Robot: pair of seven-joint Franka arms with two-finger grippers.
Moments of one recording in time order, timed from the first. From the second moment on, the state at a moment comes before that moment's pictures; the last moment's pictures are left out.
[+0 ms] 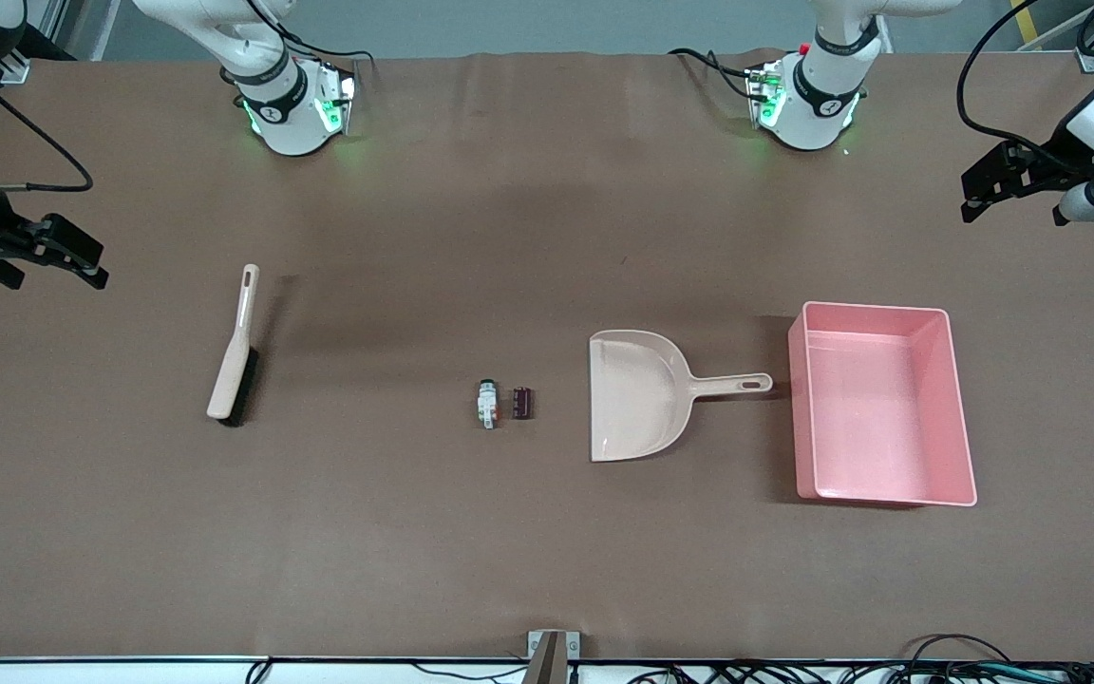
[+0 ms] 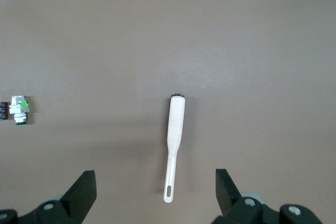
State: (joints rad) left arm -0.12 -0.11 0.01 -1.65 0.04 1.55 -0.02; right arm -0.02 -0.04 0.01 -1.67 -0.01 1.73 0.01
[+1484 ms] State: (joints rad) left arm -0.15 0.39 -0.33 -1.64 0.26 1.91 0.20; right arm -0.08 0.22 0.02 -2.24 -0.01 2.49 -0.05
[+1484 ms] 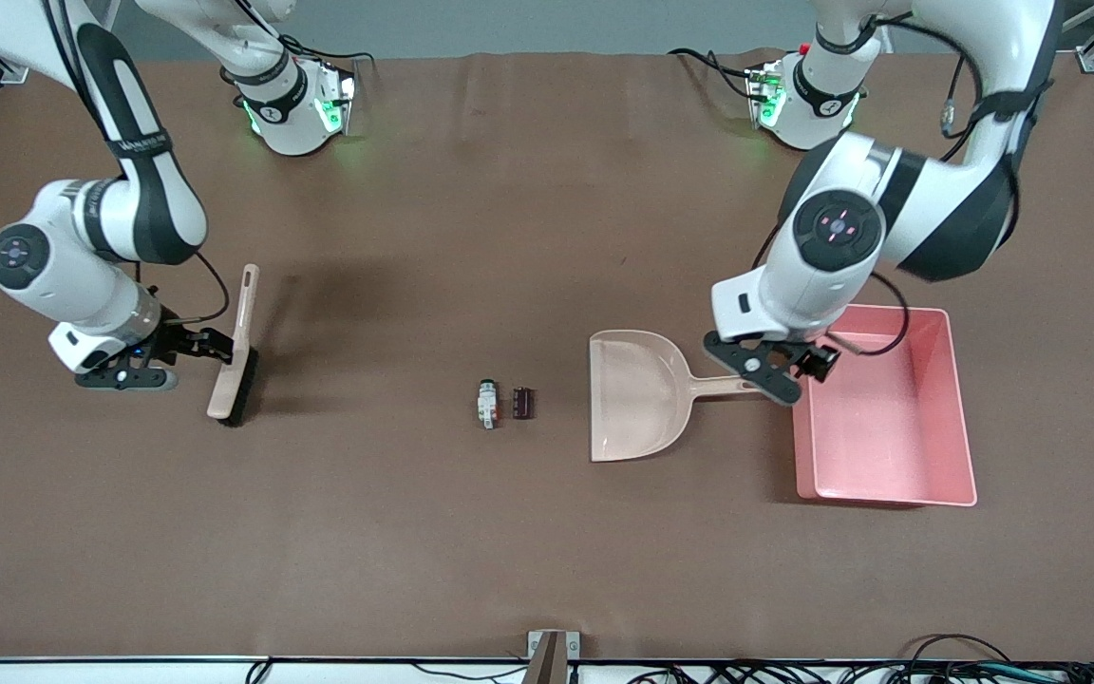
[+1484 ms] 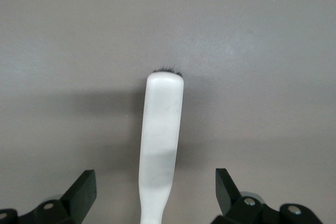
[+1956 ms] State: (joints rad) left arm -0.15 0.48 -0.35 -1.70 0.30 2.05 0.51; right arm -0.08 0.30 0.02 -2.32 -0.01 2.69 -0.05
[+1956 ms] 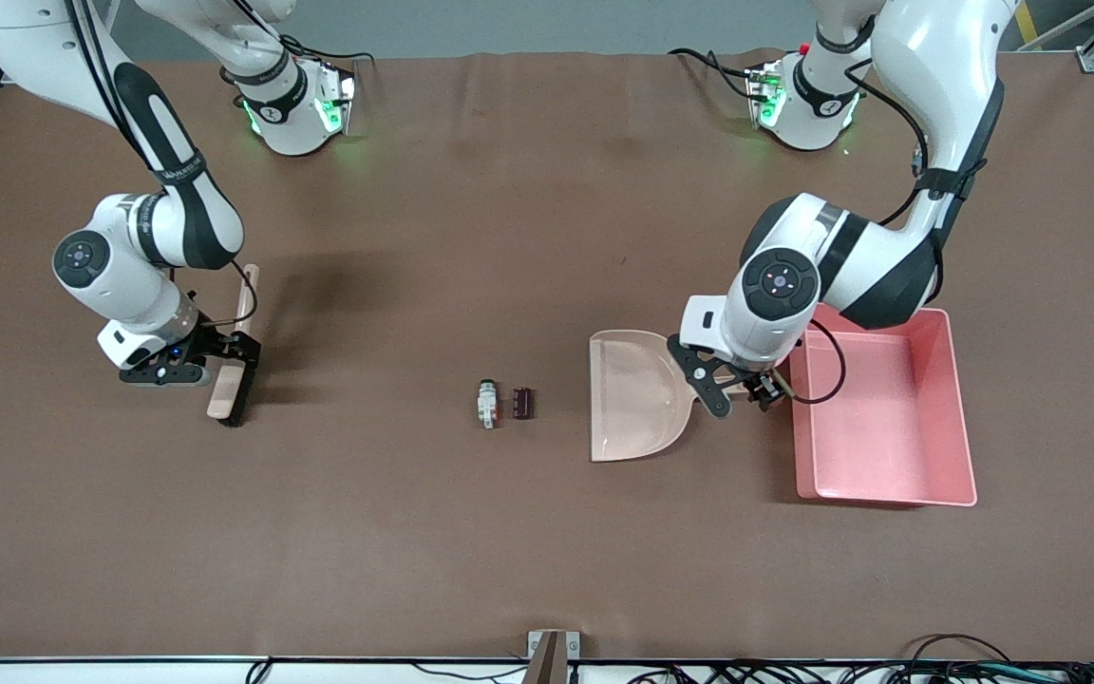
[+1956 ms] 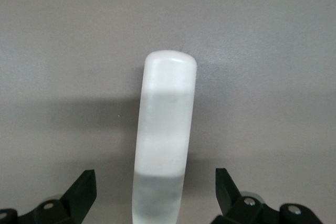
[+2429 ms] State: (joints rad) left arm -0.13 0.48 -0.35 -1.83 0.33 2.28 0.68; right arm -0.08 0.31 0.03 -2.32 -0.01 2.69 -0.05
